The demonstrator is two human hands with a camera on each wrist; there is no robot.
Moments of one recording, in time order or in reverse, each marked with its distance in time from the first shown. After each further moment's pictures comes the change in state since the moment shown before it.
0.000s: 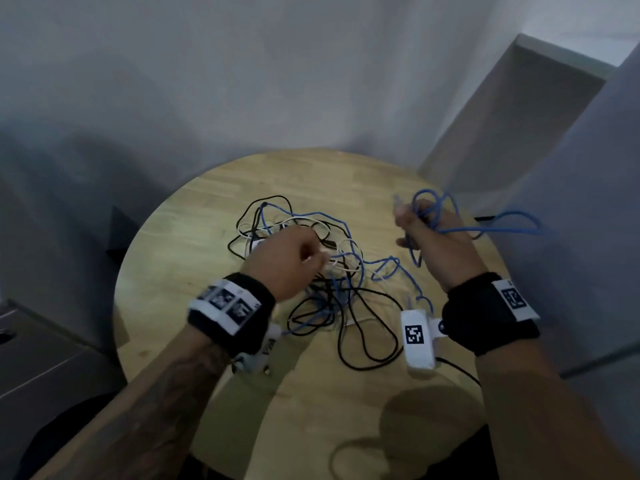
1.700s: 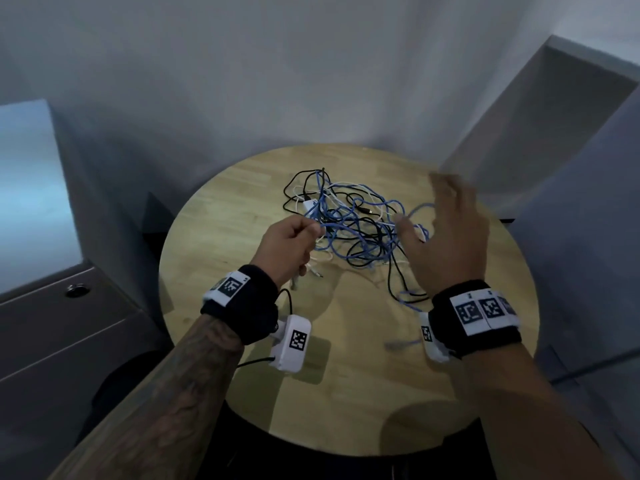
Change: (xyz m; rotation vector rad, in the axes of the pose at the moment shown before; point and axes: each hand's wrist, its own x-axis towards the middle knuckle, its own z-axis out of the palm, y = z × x) left_hand -0.040 -0.017 -0.011 -0.915 0.146 -0.367; right_hand -0.029 -0.007 0.033 -0.784 0.307 -0.359
